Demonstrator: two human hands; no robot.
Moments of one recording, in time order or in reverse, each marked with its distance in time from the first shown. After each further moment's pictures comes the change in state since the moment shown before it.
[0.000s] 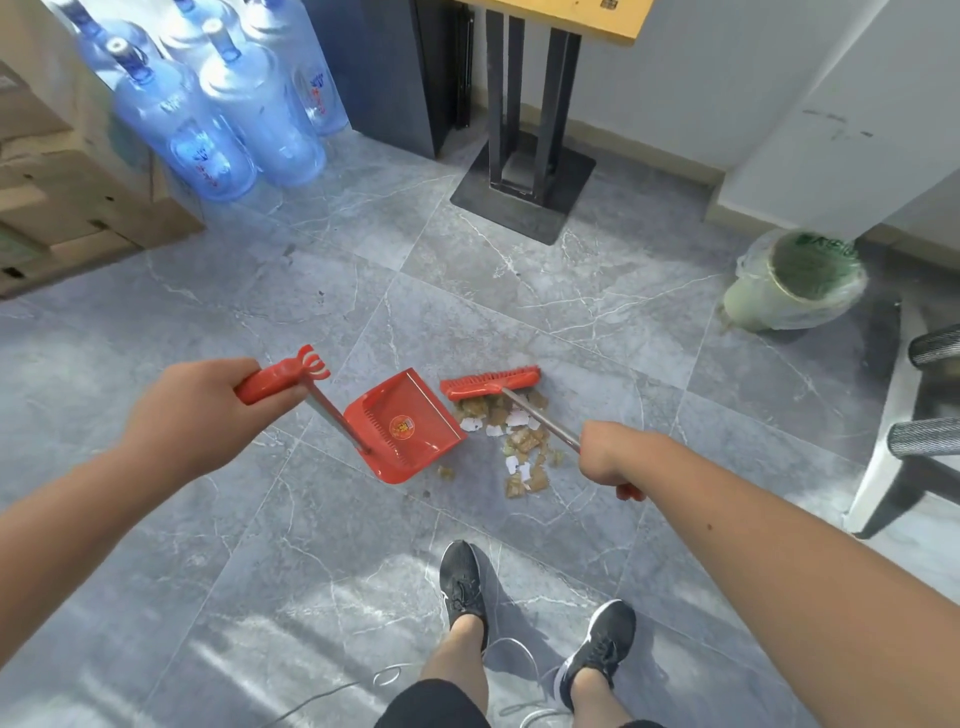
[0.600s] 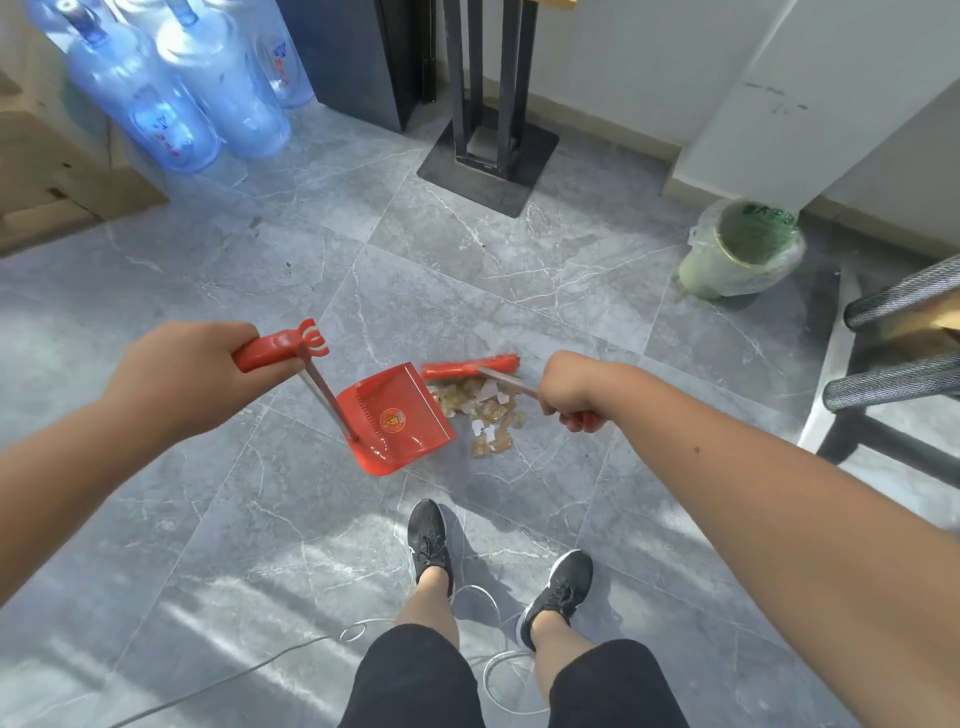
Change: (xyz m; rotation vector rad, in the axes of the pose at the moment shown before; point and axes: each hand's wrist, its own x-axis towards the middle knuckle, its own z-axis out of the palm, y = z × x) left_hand -0.074 0.051 0.006 0.110 -0.009 0.123; right_hand -0.052 0.041 0.000 0.280 -0.048 -0.079
